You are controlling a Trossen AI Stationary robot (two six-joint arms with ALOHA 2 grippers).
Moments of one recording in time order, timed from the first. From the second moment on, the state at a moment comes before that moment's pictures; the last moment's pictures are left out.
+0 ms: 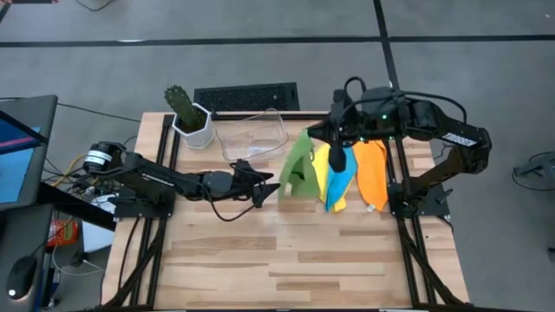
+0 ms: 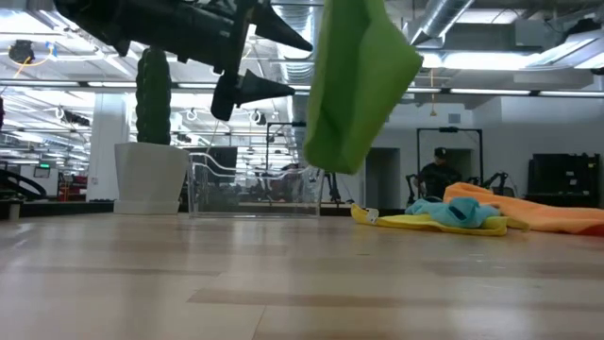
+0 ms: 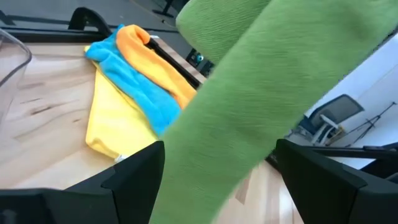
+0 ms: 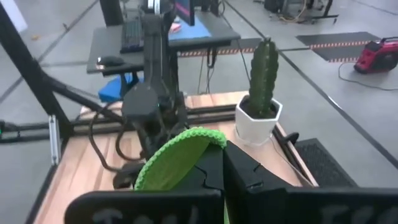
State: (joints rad) left arm -0.12 1.46 0.65 0.65 -0.40 -0.71; right arm -0.01 1.41 1.87 -0.83 0.10 -0.02
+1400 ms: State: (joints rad) left arm -0.09 1.46 0.65 0.52 -0.49 -0.54; right arm -0.09 1.43 1.87 -0.69 0.07 0.03
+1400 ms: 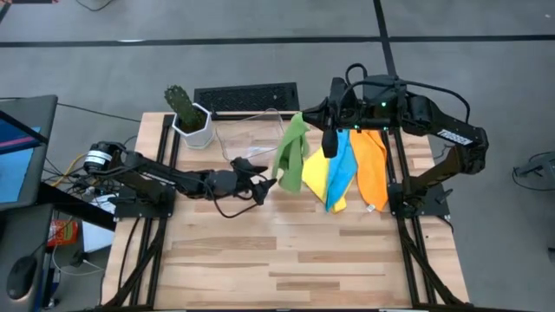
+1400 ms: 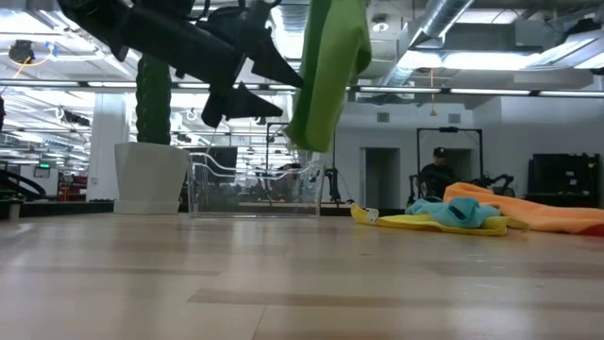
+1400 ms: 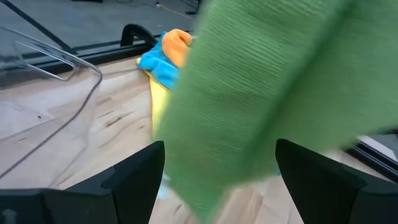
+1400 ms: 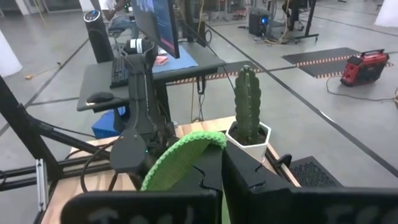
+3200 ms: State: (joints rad) left arm -0.08 1.63 0.86 0.31 -0.73 -0.46; right arm -0.07 1.43 1.87 -0.55 0.05 0.04
